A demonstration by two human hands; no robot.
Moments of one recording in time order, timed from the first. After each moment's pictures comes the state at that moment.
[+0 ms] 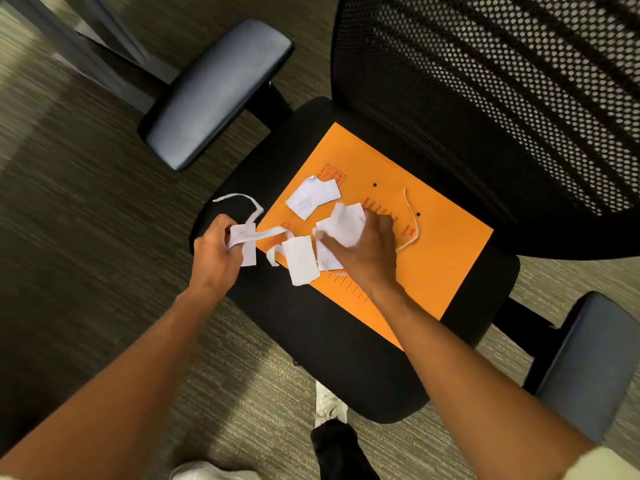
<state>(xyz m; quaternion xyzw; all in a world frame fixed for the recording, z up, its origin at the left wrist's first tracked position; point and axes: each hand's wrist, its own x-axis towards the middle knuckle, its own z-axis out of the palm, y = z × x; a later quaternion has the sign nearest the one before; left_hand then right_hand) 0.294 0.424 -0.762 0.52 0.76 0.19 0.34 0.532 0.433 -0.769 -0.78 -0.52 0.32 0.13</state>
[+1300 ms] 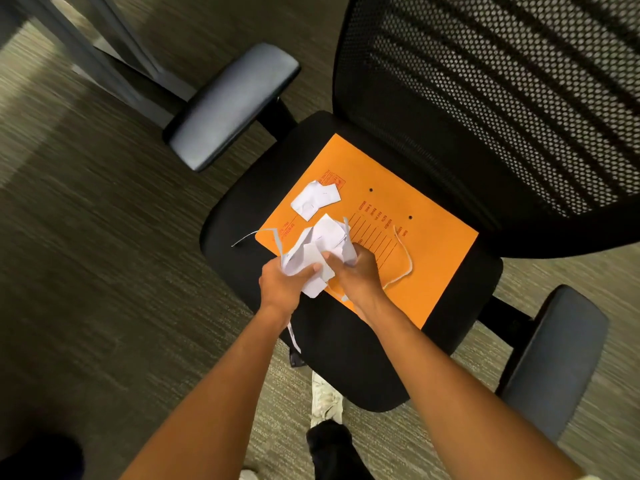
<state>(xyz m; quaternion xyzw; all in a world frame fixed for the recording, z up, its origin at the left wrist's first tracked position) 0.390 0.376 -0.741 0.24 0.75 0.28 0.55 0.519 0.395 -0.744 -0.72 -0.31 0.57 0.27</state>
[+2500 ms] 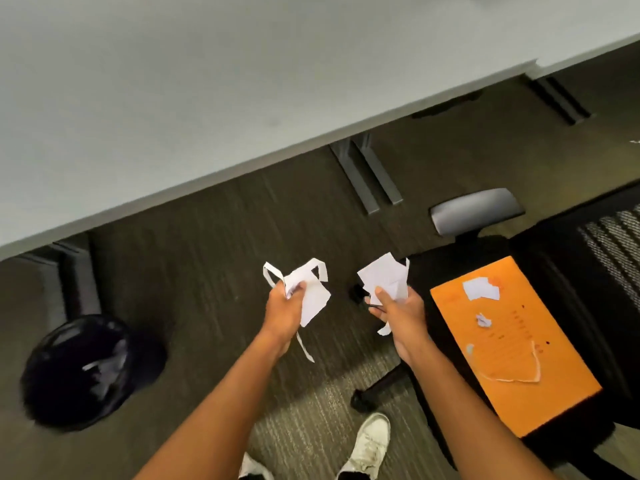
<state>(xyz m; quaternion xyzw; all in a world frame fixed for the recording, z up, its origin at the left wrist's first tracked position) 0.106 0.200 -0.565 0.07 0.74 0.48 0.46 0.271 0.302 -0.583 -0.61 -0.39 0.65 0.23</state>
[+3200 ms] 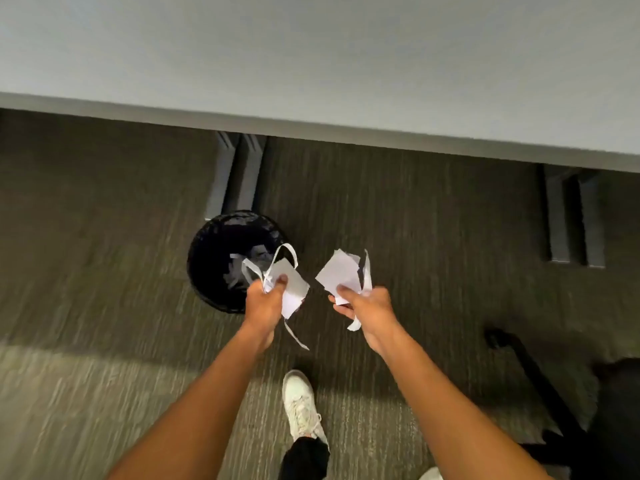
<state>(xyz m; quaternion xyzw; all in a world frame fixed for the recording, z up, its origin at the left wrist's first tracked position) -0.130 -0.126 -0.656 -0.25 0.73 0.56 0.29 -0.062 0.024 -0.670 -0.52 -0.46 0.71 -0.11</state>
